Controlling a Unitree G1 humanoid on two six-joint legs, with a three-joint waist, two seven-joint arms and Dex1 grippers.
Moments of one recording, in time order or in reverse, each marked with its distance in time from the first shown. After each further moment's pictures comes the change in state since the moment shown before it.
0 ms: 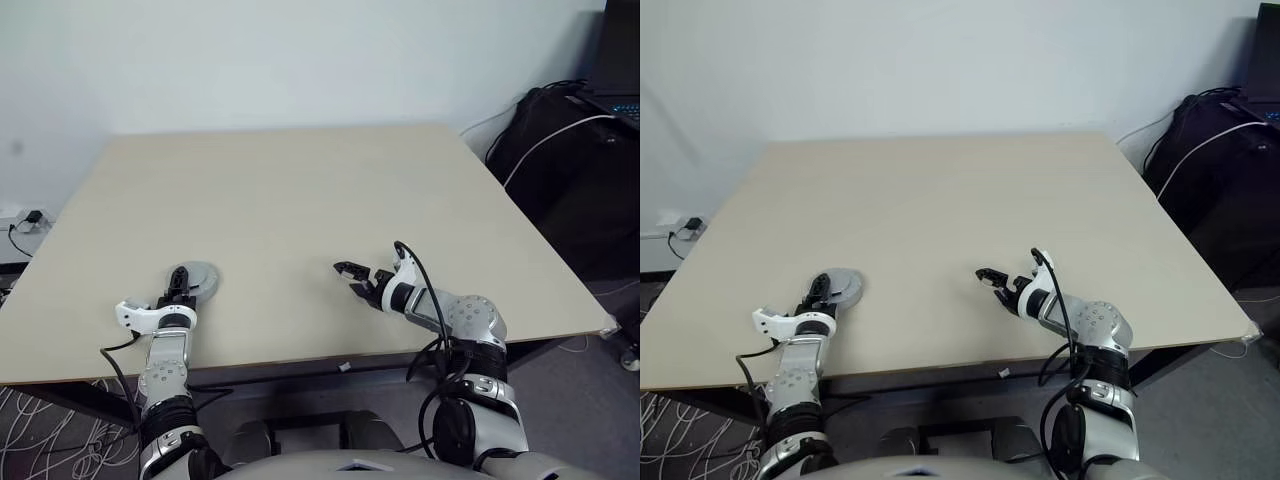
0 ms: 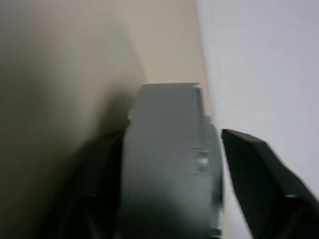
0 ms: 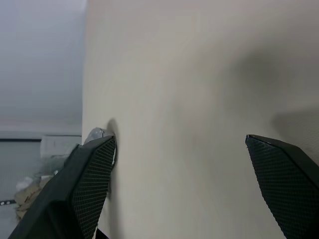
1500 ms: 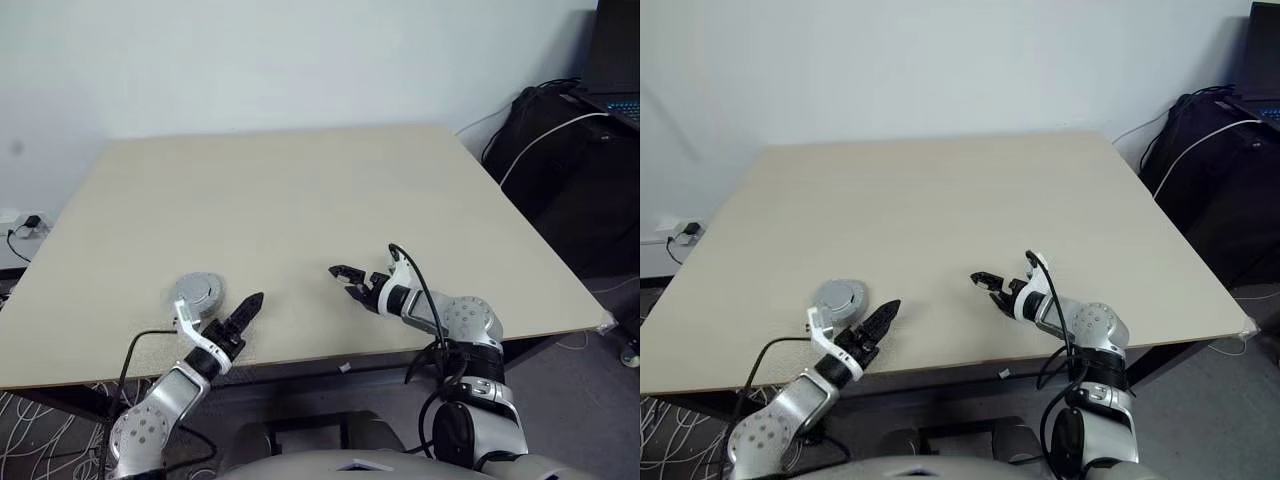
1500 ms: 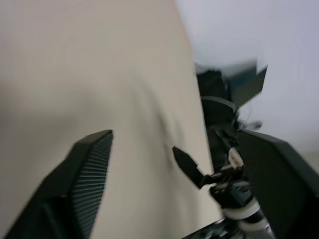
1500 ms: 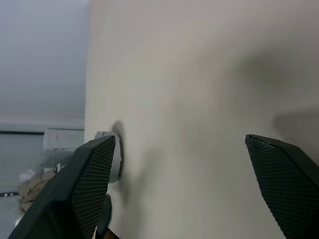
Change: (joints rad) left arm 0.382 0.171 -0.415 -0.521 -0.009 0.460 -0.153; right arm 0.014 0.003 0.036 -0.009 0.001 0.003 0.020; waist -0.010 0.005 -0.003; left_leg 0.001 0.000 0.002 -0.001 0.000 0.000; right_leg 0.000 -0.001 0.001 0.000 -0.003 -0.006
